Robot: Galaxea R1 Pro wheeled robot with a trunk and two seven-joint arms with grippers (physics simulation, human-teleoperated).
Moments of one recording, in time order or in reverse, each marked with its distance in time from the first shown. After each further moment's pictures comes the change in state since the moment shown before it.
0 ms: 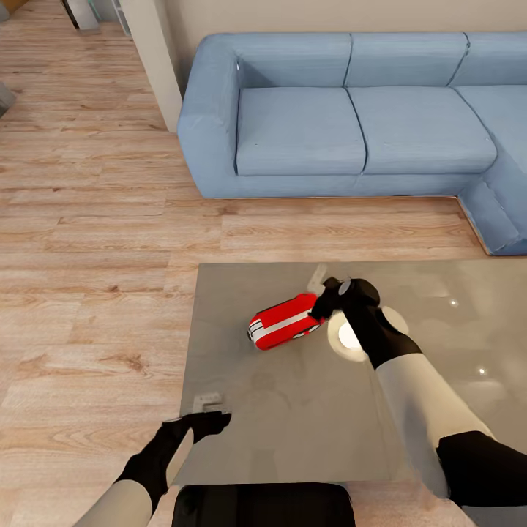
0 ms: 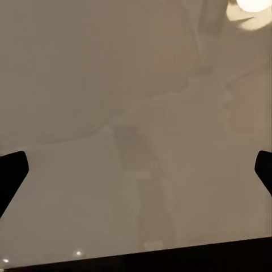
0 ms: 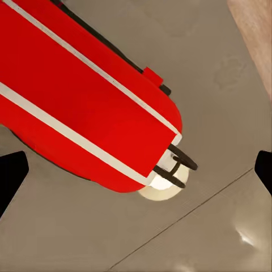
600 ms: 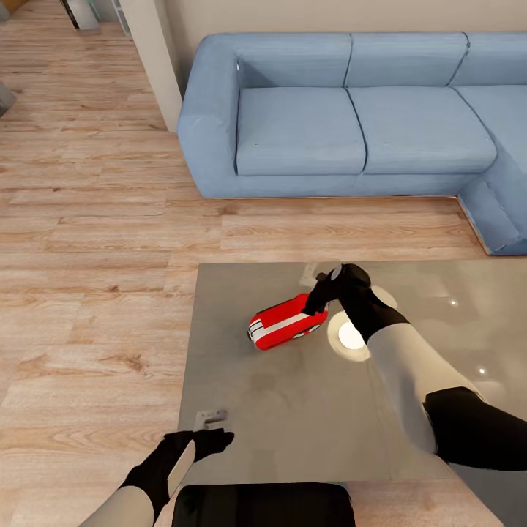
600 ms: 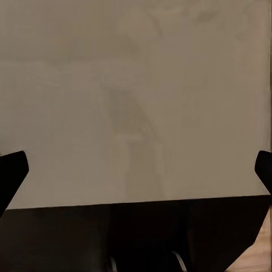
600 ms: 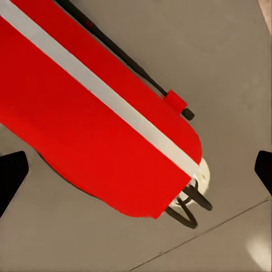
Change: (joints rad) left arm 0.000 -0.007 0.002 0.103 0.051 0.030 0.002; right arm -0.156 0.031 0.000 0.241 0.003 -0.064 0.067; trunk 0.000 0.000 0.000
